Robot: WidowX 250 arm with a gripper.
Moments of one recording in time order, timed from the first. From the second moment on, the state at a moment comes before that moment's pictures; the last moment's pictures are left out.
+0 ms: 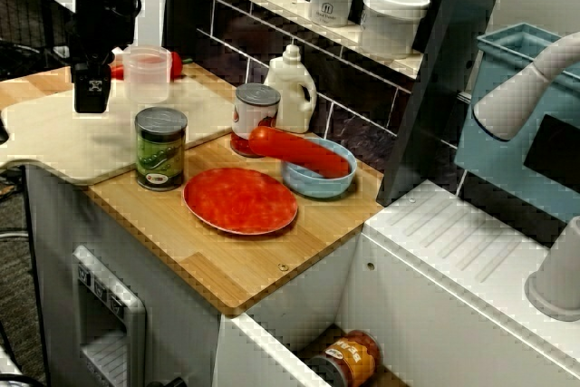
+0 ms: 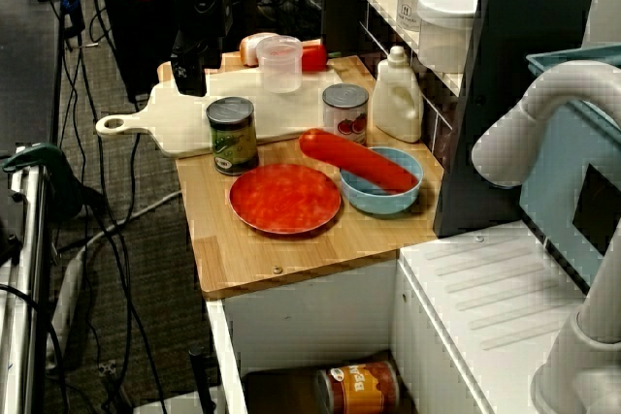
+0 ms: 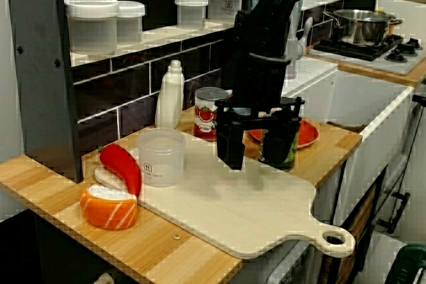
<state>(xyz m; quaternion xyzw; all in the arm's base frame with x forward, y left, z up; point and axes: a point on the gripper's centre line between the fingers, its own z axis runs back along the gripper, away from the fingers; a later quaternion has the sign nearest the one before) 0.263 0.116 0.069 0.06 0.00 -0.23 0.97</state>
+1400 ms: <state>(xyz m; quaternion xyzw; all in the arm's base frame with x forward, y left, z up) 0.242 0.111 0.054 0.01 0.07 -0.15 0.99</state>
